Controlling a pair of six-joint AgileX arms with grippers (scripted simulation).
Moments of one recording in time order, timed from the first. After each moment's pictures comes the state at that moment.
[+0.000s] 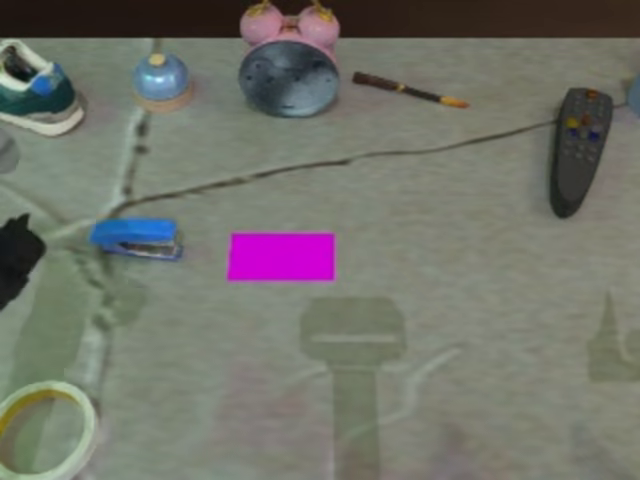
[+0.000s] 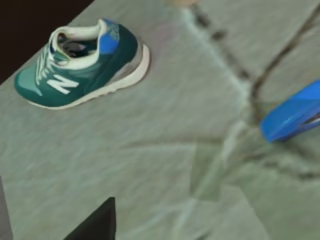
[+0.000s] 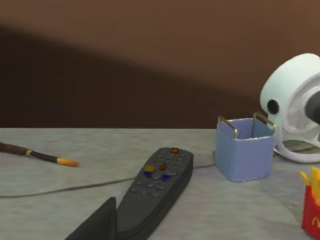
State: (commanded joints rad) left arm -0.08 0.90 0.78 -0.54 0.01 0.65; right arm 0.00 0.00 0.00 0.00 0.00 0.00
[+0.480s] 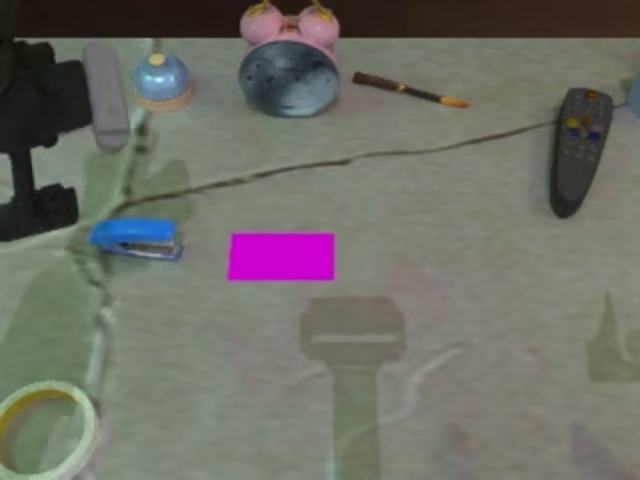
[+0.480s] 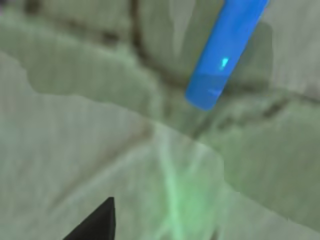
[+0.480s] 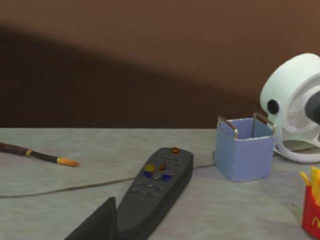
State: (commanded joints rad) left arm -0.14 1.72 1.43 -1.01 0.01 1.21; right arm 0.00 0.00 0.00 0.00 0.00 0.00
